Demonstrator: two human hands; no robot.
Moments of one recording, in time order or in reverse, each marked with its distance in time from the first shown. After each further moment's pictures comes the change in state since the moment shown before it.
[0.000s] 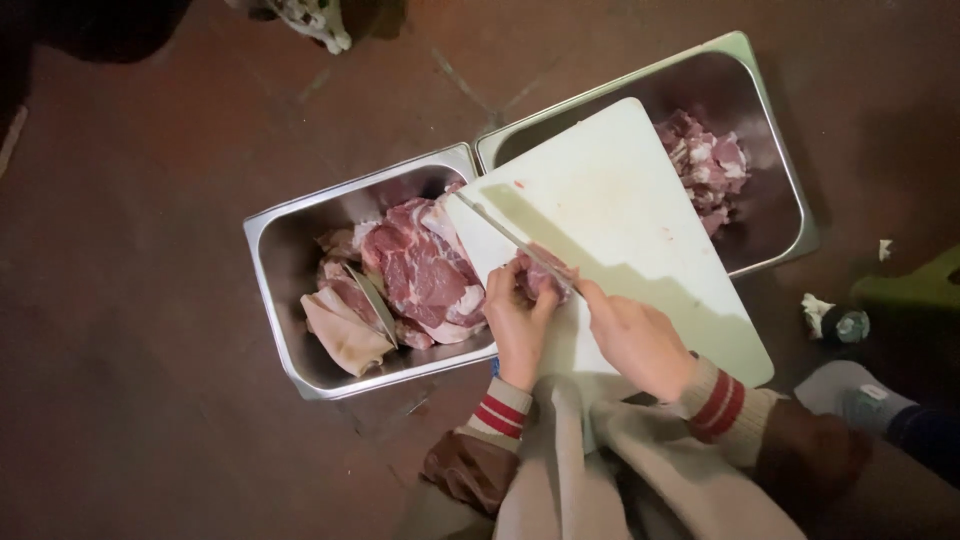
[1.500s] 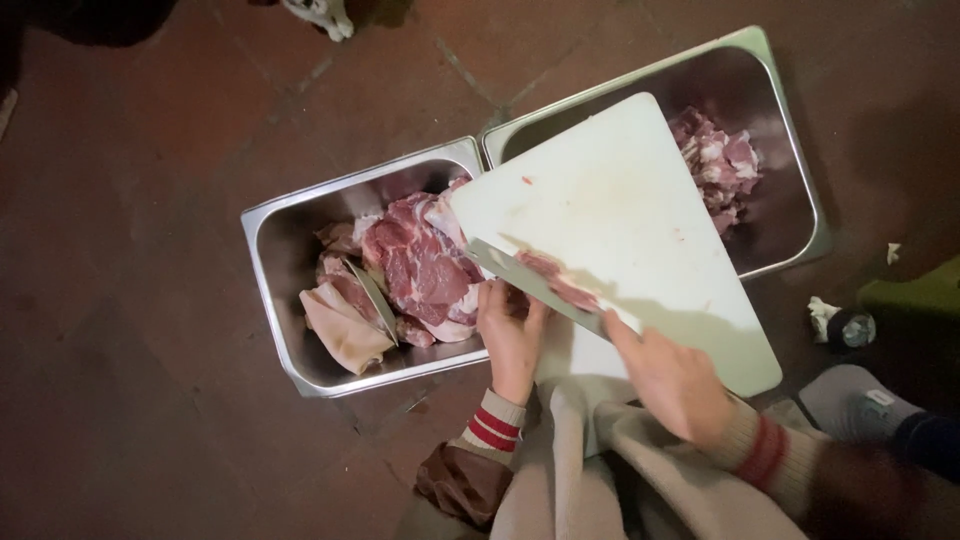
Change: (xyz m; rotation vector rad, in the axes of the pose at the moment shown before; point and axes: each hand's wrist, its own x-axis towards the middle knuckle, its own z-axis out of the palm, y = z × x) left_hand -0.008 -0.006 -0.019 0.066 -0.029 -0.054; right_hand -0.025 0.013 0.011 -0.327 -0.314 0.164
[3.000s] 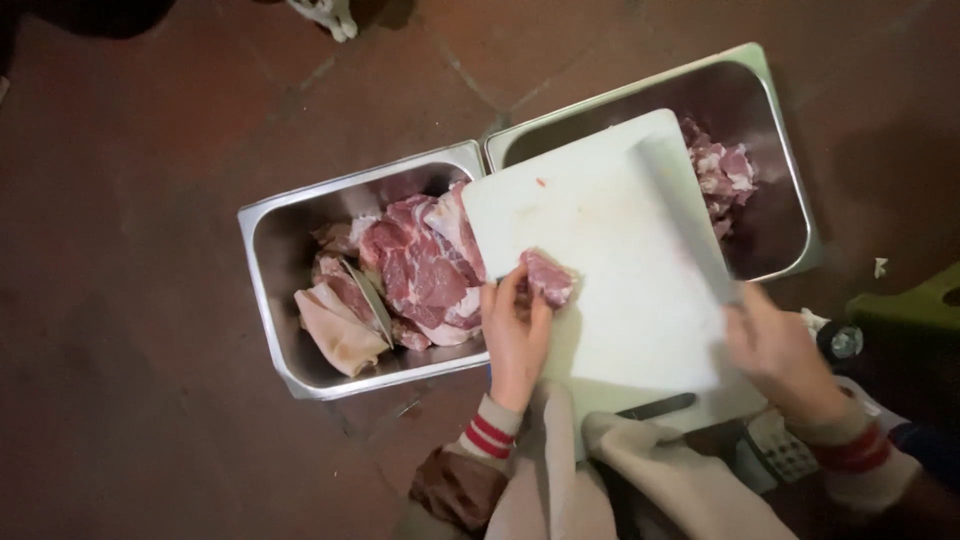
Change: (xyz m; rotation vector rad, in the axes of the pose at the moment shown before) left_hand 0.001 0.018 -0.005 -0.052 -0.091 -0.031; right_hand -0.002 0.110 0.003 0.737 0.464 0.052
